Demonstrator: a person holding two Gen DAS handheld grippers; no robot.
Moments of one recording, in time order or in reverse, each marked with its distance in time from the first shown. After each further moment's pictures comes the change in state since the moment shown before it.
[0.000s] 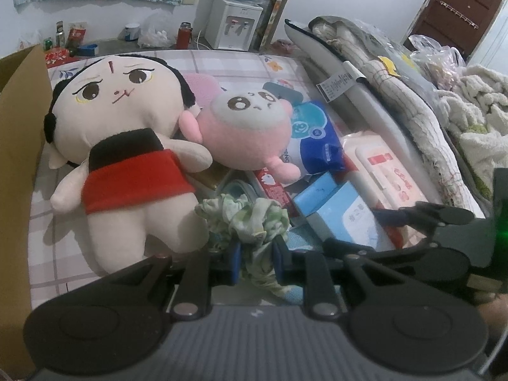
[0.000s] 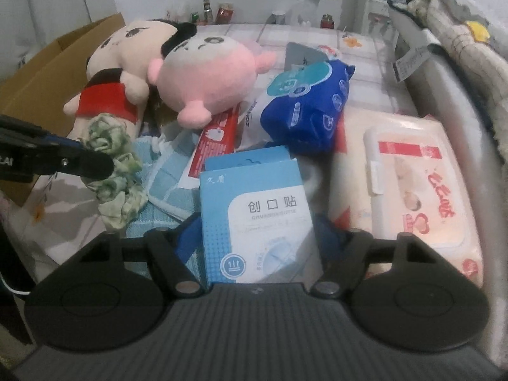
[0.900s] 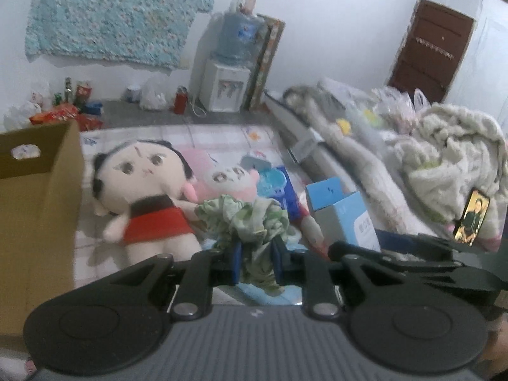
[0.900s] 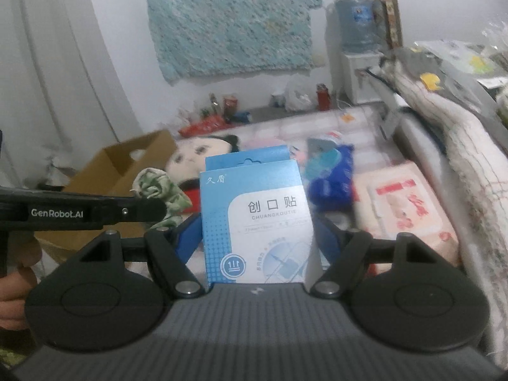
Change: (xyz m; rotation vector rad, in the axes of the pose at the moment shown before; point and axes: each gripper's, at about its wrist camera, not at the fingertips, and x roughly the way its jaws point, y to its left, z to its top) left arm -0.133 -0.031 -0.016 0.037 -0.242 0.005; right arm -0.148 0.040 -0.013 0.212 -0.326 0.110
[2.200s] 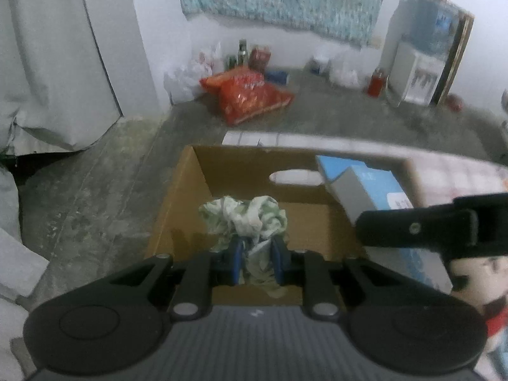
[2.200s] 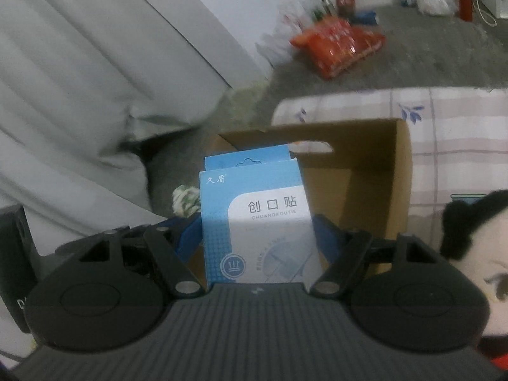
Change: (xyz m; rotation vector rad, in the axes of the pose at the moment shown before) left arm 0.034 0.362 0.124 -0.179 0.193 0.566; right arm 0.303 0.308 0.173 0.087 0.490 0.350
